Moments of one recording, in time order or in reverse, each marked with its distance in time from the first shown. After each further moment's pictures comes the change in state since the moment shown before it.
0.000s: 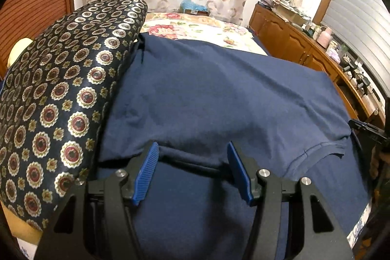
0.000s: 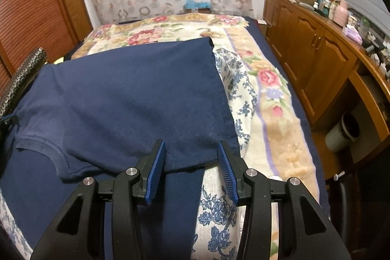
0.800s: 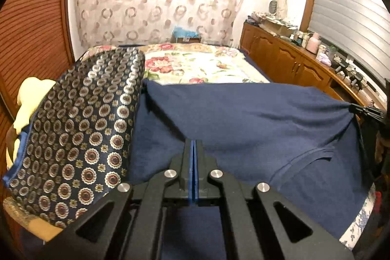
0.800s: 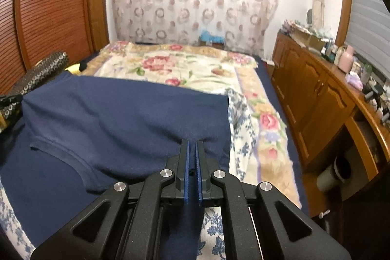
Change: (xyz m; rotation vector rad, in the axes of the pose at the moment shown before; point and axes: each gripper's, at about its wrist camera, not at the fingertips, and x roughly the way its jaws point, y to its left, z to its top) left arm -0.061 0.003 0.011 0.114 -0.169 0.001; right arm -0.051 0.035 0.011 -0.161 -0.198 -0.004
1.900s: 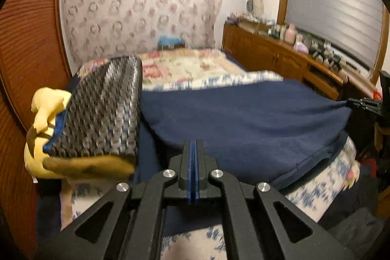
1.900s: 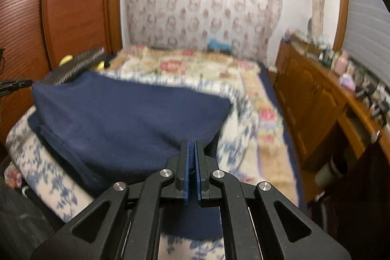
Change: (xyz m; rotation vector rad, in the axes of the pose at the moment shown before) left arm -0.102 -0.012 -0.057 0.111 0.001 -0.043; right arm -0.120 0.029 -0.074 -0.018 -0.016 0.047
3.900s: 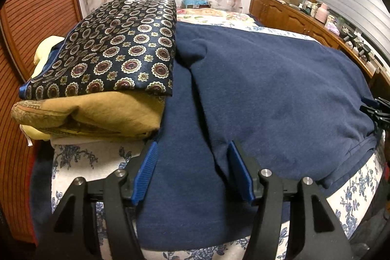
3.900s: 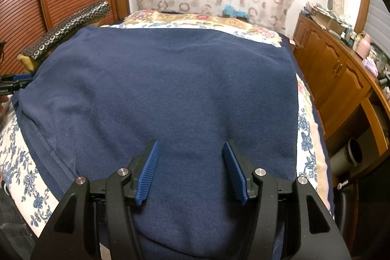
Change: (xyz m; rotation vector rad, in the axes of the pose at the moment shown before) left arm 0.069 0.038 -0.056 -0.102 0.193 0.103; right arm 0.107 0.045 -0.025 -0.030 0.166 0.049
